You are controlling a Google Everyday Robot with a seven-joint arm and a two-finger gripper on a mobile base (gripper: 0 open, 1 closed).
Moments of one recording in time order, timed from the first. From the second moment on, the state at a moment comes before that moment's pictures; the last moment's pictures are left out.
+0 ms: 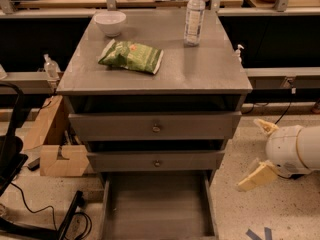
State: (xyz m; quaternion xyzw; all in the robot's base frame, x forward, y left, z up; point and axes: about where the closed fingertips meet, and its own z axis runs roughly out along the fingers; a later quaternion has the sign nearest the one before) arm 0.446 -0.230 0.767 -0.50 0.79 0.07 0.35
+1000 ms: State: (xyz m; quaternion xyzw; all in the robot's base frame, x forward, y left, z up) arm 0.444 -0.242 0.717 -0.48 0.79 0.09 0.37
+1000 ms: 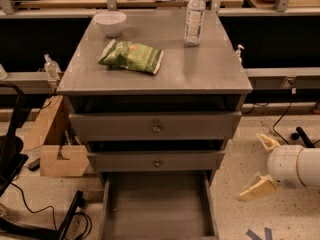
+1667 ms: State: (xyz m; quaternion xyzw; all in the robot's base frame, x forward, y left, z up) arm 0.420 -0.285 0.597 -0.48 0.78 0.09 0.40
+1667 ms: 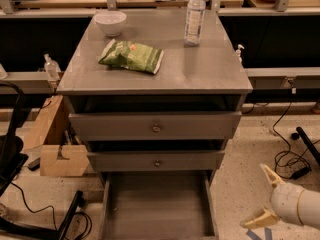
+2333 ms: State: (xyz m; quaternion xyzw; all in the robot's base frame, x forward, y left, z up) arm 0.412 -0.296 0.545 -0.48 0.77 0.09 0.40
